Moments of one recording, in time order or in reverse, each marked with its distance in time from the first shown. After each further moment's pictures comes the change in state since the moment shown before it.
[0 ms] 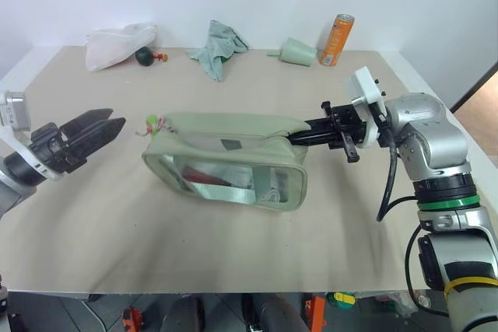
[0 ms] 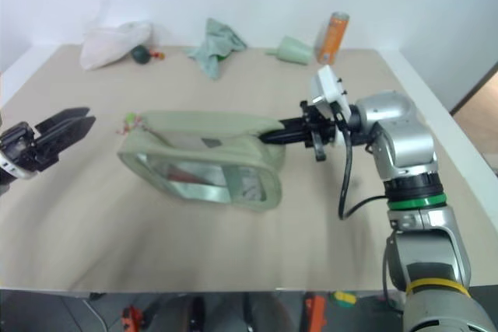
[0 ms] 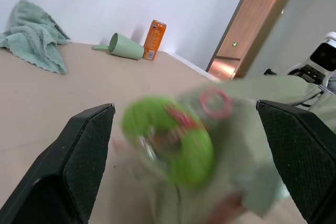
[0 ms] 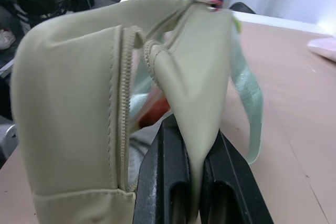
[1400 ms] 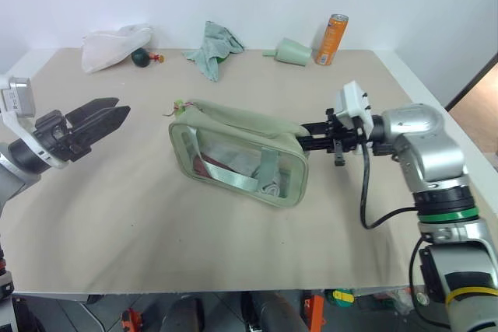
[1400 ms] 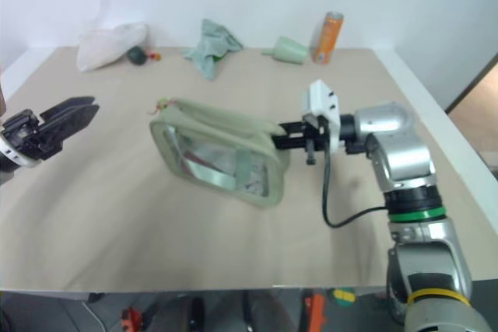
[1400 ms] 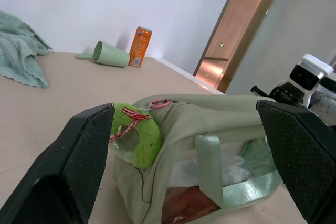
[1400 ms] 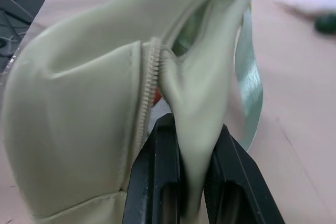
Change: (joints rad) left arm -0.092 0.007 -0.033 0.034 -0.006 0.033 0.002; right arm 0.088 0.024 0.004 -0.065 -0.134 -0.097 -0.136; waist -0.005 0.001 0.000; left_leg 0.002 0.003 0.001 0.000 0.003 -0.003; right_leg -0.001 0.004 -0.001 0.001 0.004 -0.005
